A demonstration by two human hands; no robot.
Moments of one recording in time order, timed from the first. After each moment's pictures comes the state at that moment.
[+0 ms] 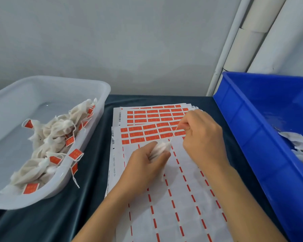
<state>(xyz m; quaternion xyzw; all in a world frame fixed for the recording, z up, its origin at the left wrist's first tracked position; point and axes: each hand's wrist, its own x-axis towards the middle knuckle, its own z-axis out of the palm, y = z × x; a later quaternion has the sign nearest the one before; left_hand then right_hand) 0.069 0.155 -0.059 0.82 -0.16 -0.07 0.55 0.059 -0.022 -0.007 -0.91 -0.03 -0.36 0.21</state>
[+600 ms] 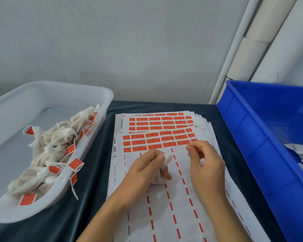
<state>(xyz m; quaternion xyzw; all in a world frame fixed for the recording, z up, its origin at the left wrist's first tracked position) 0.071 0.168 -0.048 0.75 -0.18 -0.16 0.62 0.044 -0.023 -0.066 -0.83 0.09 -0.34 0.42</state>
